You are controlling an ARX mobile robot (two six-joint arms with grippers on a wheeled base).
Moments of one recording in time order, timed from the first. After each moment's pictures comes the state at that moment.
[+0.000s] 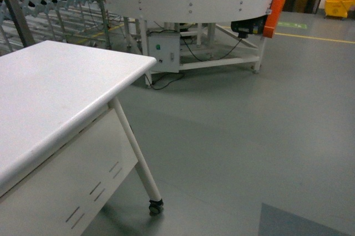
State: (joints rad) left arm 0.00 0.01 0.01 0.00 0.00 0.00; right arm -0.04 0.01 0.01 0.02 -0.10 0.09
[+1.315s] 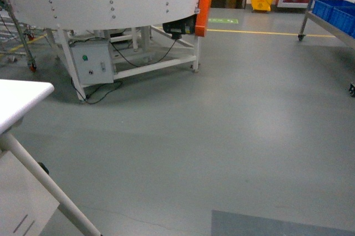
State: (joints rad) left arm 0.00 0.01 0.01 -0.01 0.00 0.00; right arm -0.04 0.01 0.01 0.02 -0.10 0.09
